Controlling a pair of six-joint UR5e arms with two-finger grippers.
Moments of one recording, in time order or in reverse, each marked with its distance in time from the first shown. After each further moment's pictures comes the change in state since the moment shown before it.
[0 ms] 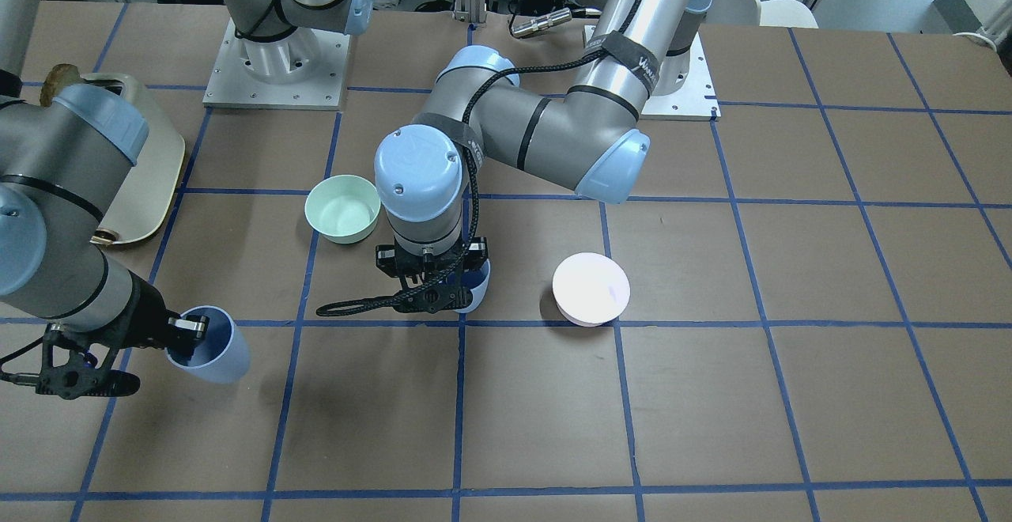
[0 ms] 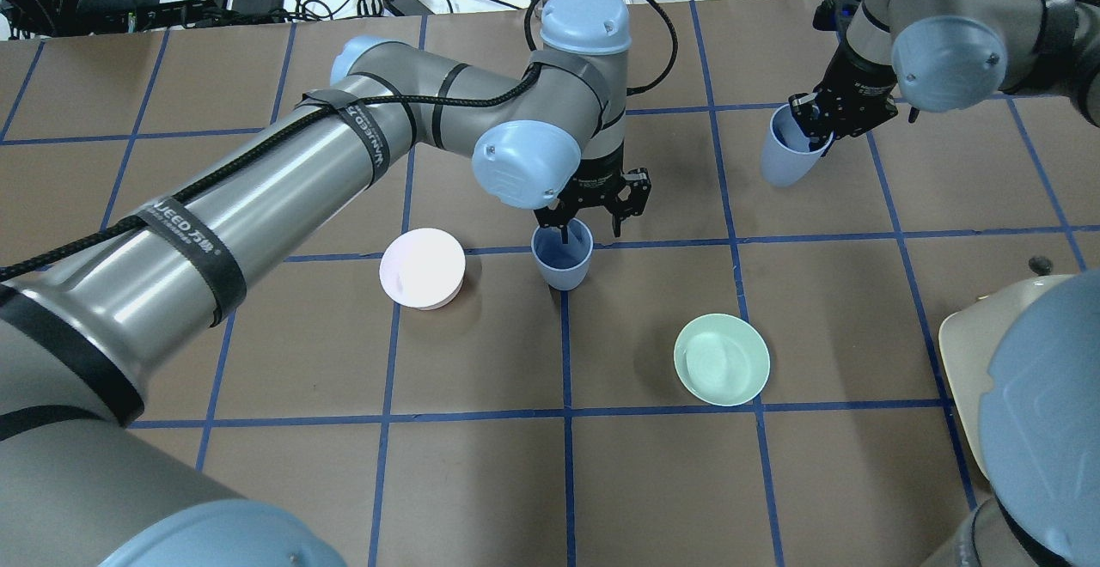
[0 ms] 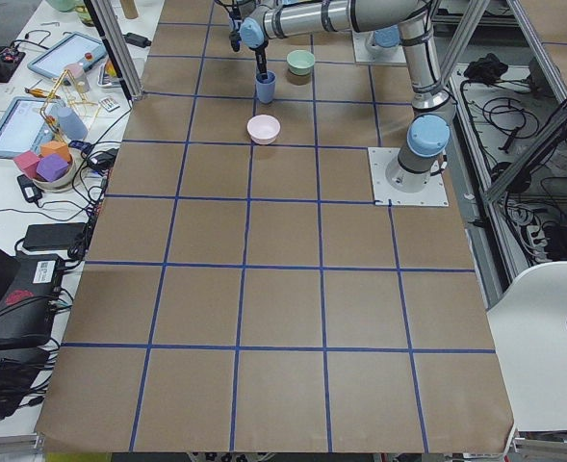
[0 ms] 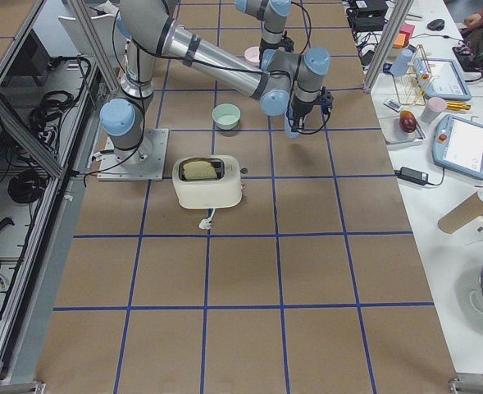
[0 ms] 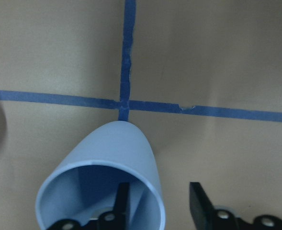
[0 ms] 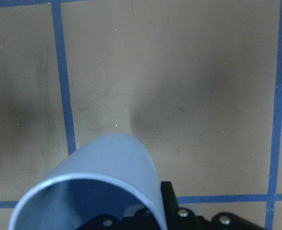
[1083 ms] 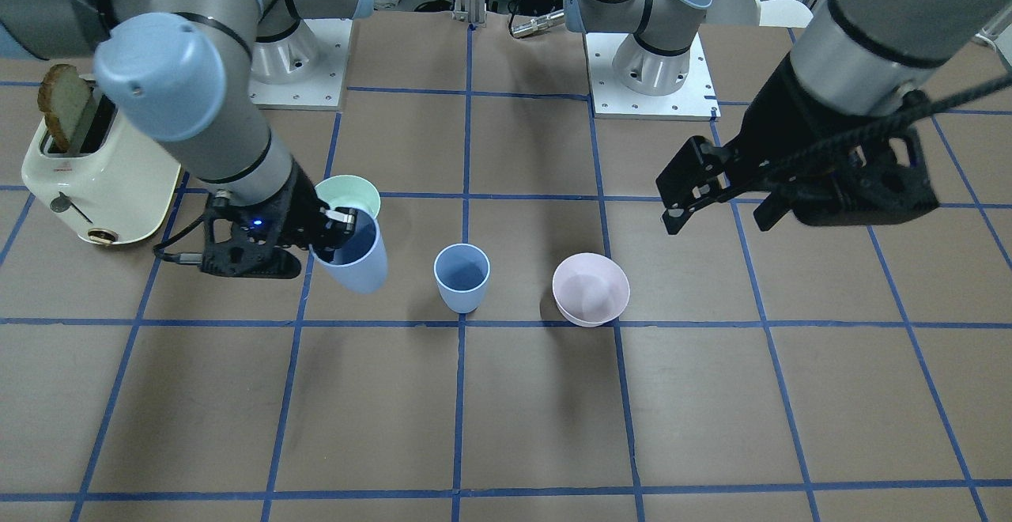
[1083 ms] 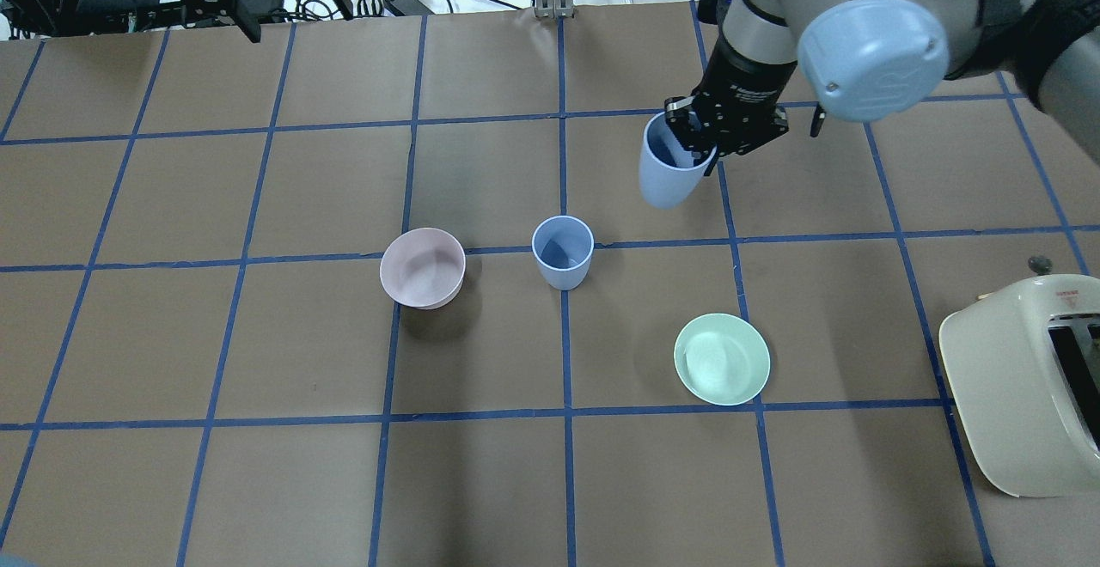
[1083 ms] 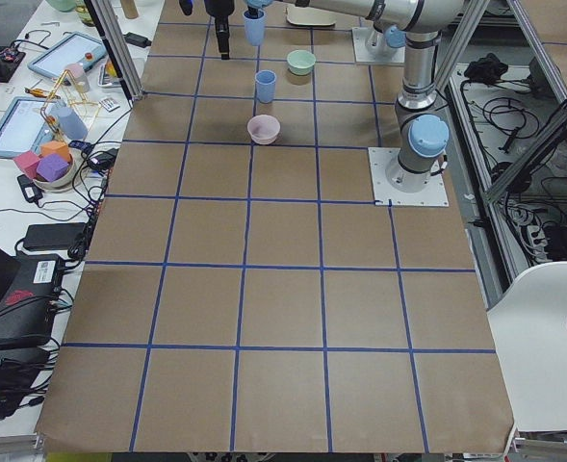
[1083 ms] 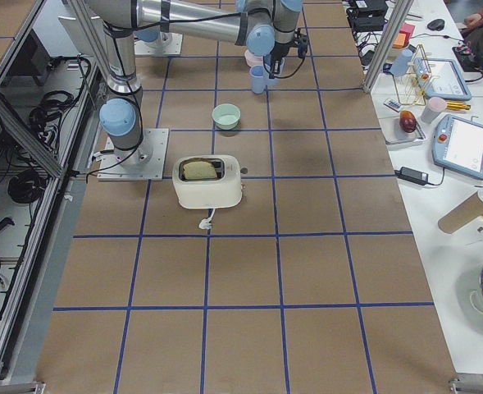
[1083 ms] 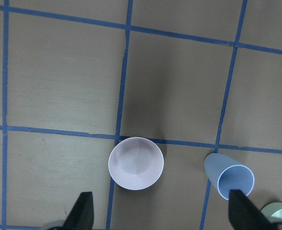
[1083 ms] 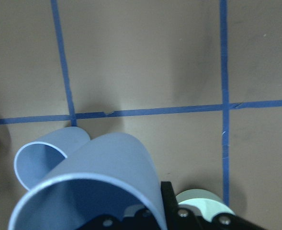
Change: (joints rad) left arm 0.444 0.290 0.248 -0.357 -0.004 0.444; right arm 0.300 -0.188 0.006 0.200 0.105 0.339
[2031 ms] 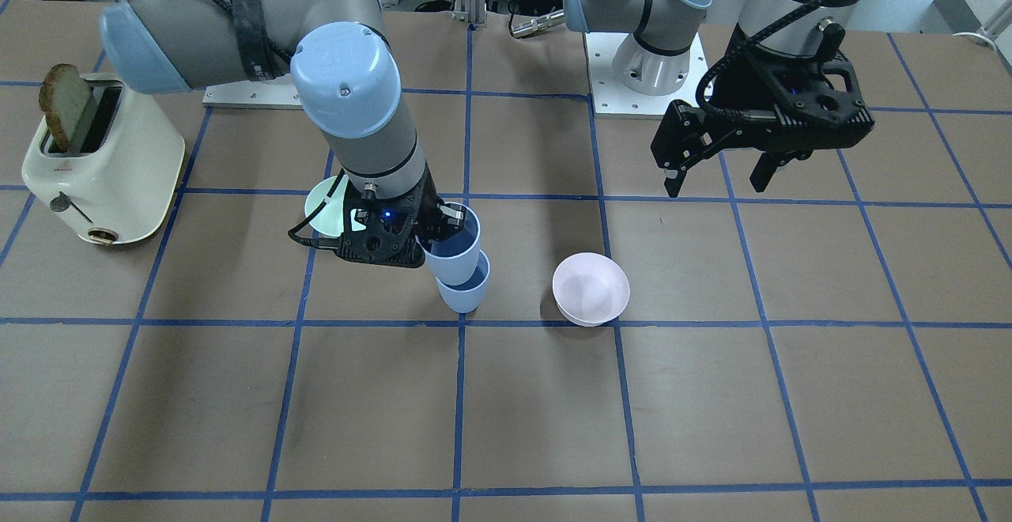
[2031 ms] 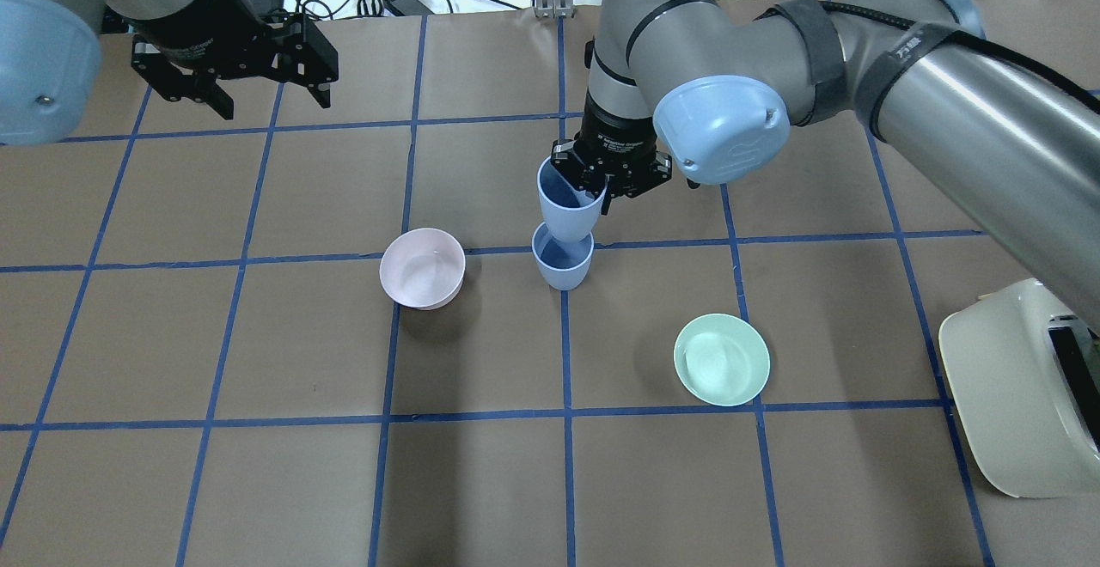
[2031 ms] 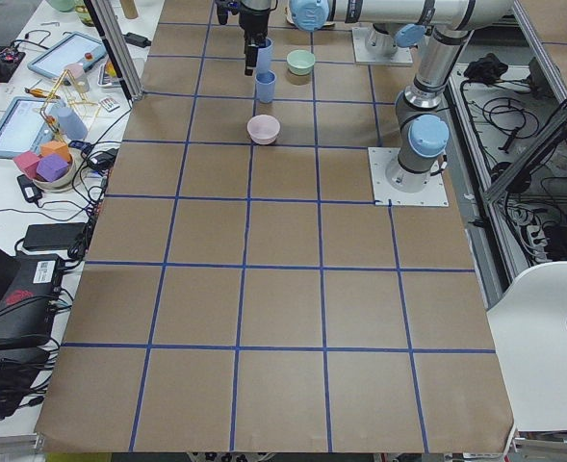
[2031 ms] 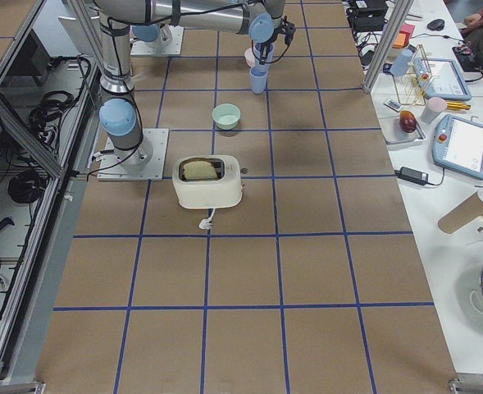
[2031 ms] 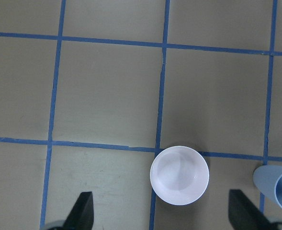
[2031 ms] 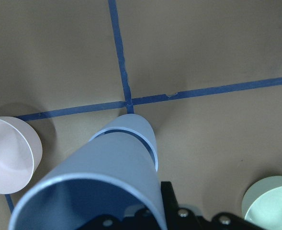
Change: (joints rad) left arm -0.010 0.215 -0.383 0.230 0.110 0.024; right arm 0.164 0.068 -0.001 -0.094 0.004 0.229
